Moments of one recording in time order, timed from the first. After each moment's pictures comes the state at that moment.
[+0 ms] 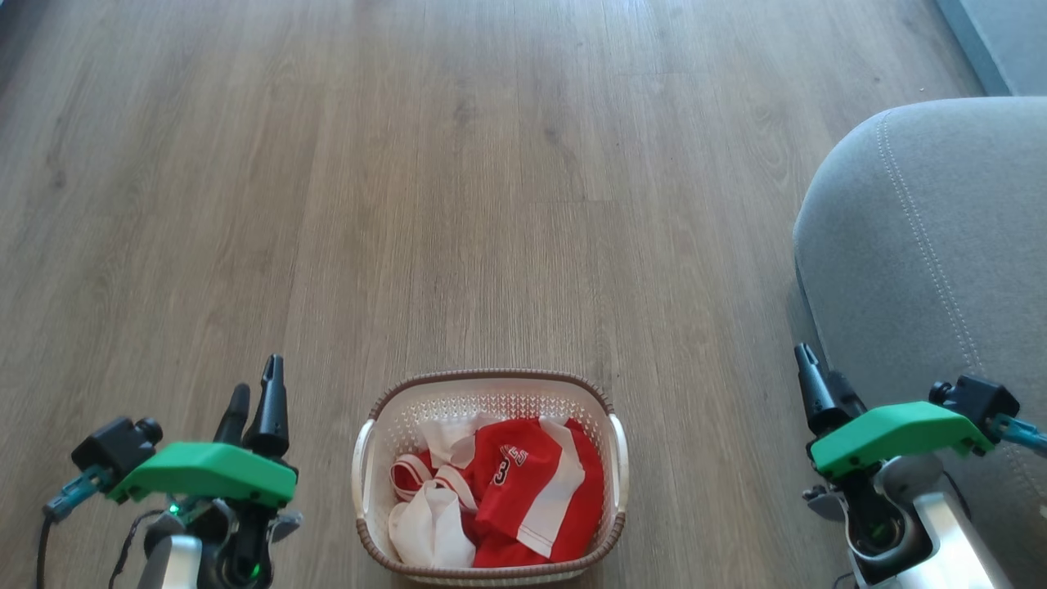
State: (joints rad) left arm -0.11 0.04 0.02 0.40 -0.84 -0.12 -0.07; right arm -0.17 -0.11 0.10 0.40 1.00 0.12 -0.07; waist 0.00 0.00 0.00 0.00
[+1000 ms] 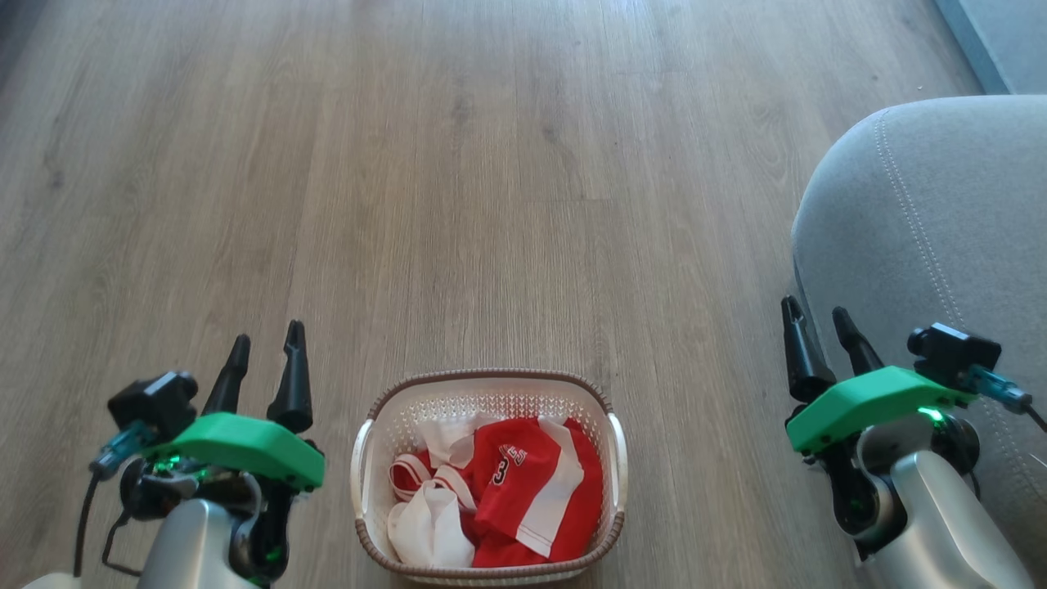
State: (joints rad) left arm -0.15 0.04 -0.02 0.37 -0.45 -0.12 -0.16; right arm -0.23 -0.14 0.16 0.37 0.68 0.12 -0.16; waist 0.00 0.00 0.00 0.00
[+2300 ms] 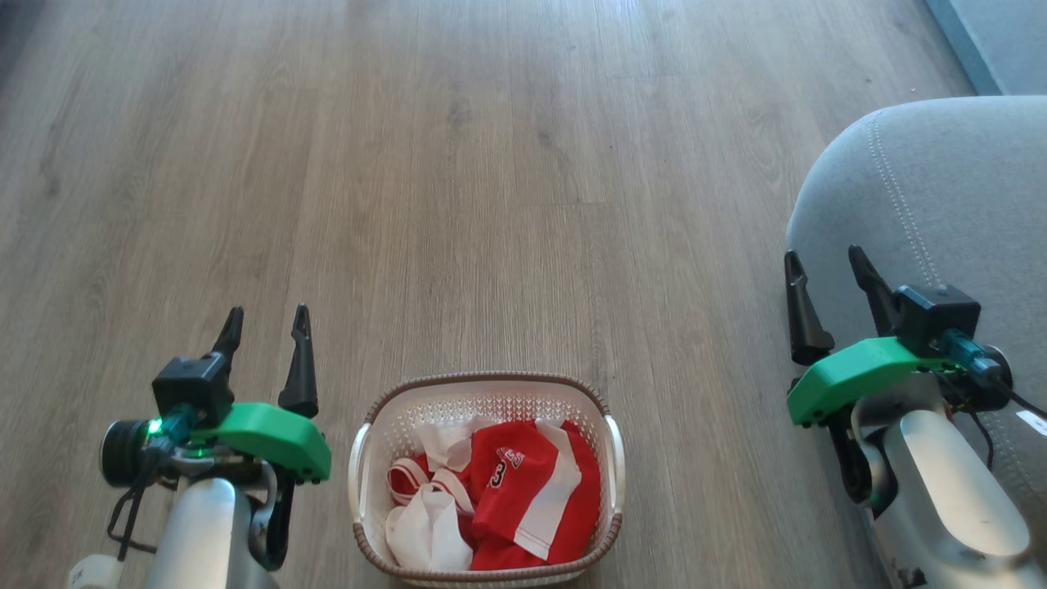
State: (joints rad) left arm -0.20 0.04 -0.02 0.41 -0.11 -0.08 -0.25; right arm -0.32 -0.17 0.19 0.41 0.35 0.12 -0.25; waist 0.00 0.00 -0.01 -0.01
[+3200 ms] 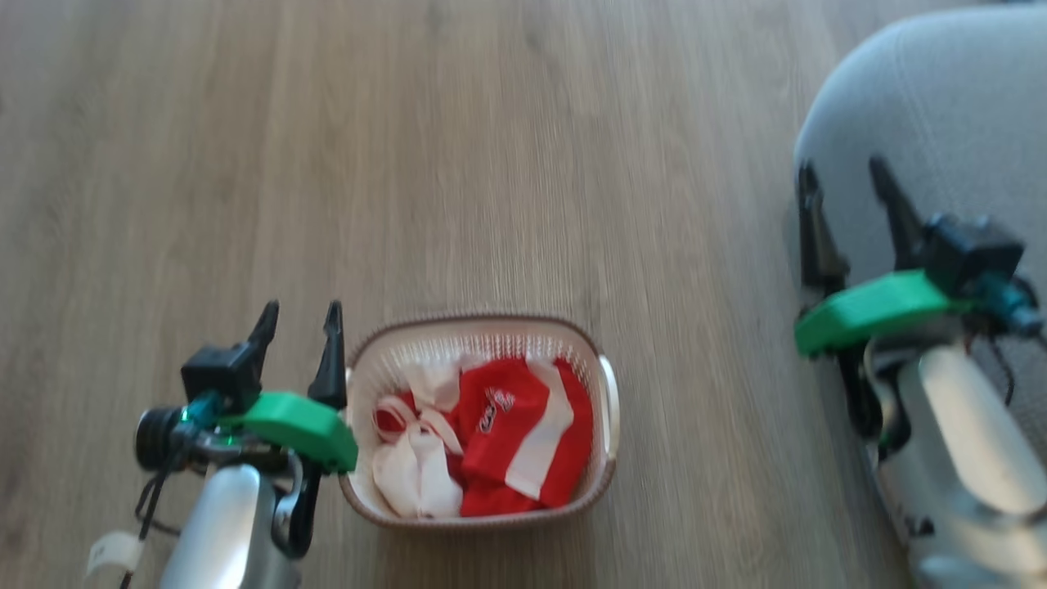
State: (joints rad) left arm -0.23 0.04 -0.10 0.45 -0.18 -0.08 -0.25; right arm -0.40 -0.16 0.16 0.29 0.34 0.12 -0.25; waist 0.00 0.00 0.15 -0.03
